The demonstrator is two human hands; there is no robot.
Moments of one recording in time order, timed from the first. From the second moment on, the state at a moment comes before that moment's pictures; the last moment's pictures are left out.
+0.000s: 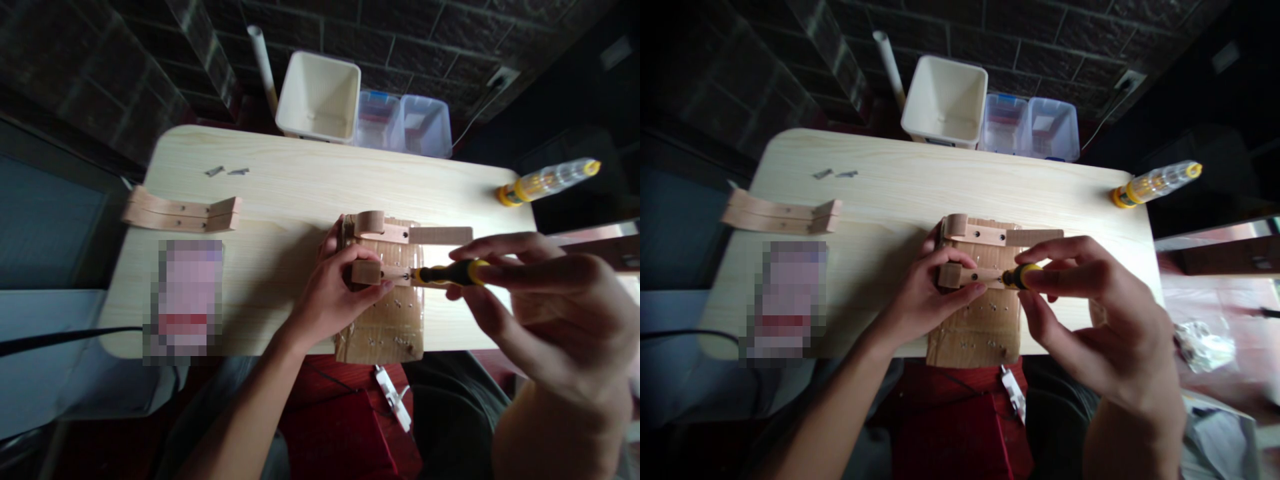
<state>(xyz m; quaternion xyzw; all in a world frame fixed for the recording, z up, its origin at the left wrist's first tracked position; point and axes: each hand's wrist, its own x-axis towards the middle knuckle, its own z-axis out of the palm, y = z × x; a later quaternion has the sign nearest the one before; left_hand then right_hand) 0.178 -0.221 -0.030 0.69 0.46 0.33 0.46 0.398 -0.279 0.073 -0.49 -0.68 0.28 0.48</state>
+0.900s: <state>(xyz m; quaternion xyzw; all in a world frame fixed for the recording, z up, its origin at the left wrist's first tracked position) 0.177 -0.221 -0.027 0.69 0.46 0.32 0.45 0.401 -0.282 0.075 -0.51 -0.68 0.25 0.47</state>
